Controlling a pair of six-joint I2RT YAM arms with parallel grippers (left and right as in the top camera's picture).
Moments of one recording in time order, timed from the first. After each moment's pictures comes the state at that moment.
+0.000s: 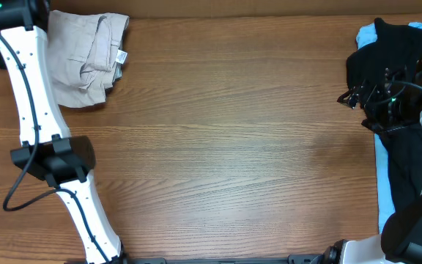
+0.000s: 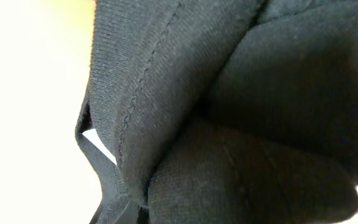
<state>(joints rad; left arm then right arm) 0.22 2.37 2.78 -1.16 -0.51 0.41 -0.36 1.66 1.45 -1.14 -0.46 0.24</state>
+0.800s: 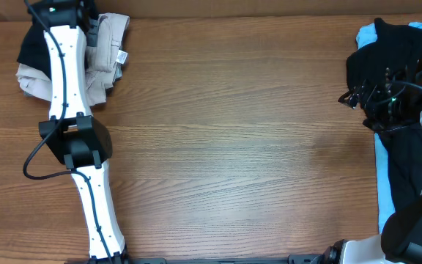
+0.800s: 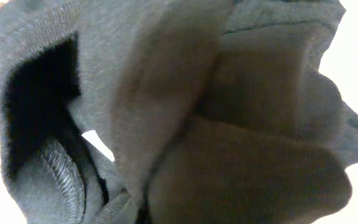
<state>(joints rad) 0.12 2.58 2.75 -1.19 -0.35 0.20 -0.36 1.66 1.45 -1.13 -0.45 0.24</state>
